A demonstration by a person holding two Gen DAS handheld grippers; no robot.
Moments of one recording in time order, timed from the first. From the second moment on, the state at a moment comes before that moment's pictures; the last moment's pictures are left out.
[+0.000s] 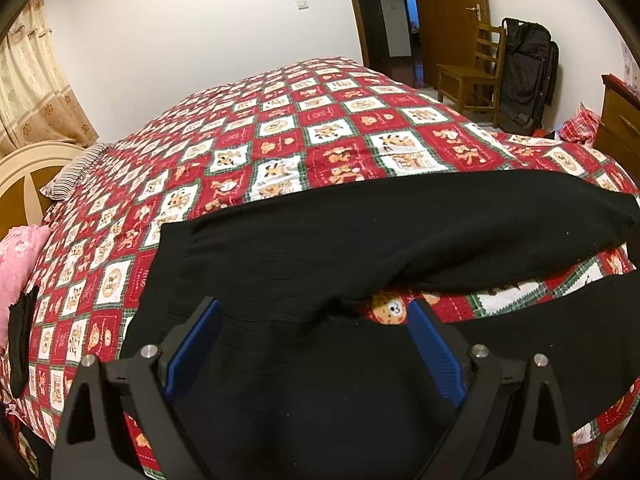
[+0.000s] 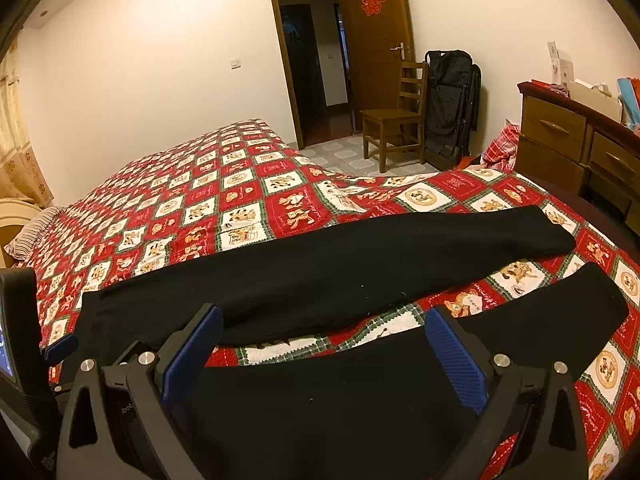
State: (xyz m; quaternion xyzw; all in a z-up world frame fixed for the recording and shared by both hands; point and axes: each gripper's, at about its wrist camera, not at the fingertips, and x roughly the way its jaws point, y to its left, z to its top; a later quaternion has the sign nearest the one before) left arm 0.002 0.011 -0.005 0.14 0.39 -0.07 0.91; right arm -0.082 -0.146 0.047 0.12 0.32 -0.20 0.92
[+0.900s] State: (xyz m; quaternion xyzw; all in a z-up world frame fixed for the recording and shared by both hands) left arm 0.003 0.012 -0.006 0.13 0.40 -0.07 0.90; right arm -0.081 -0.146 0.046 0.13 0.32 -0.20 0.92
